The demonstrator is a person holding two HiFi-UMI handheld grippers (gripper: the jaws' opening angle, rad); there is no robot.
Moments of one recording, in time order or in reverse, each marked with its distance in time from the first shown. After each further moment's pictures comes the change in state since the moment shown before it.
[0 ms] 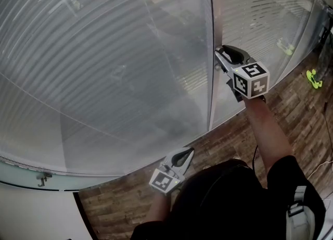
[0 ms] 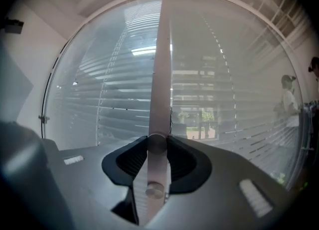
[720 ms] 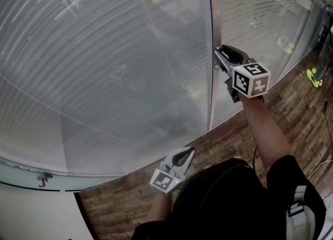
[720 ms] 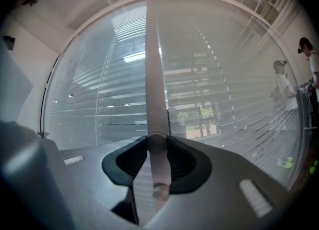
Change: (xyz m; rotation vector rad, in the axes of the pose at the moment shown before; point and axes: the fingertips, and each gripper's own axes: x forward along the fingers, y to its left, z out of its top) left arm 0.002 -0.001 -0.002 -0.002 0.004 0.002; right arm -0.001 -0.001 0.002 0.130 -0.045 -0.002
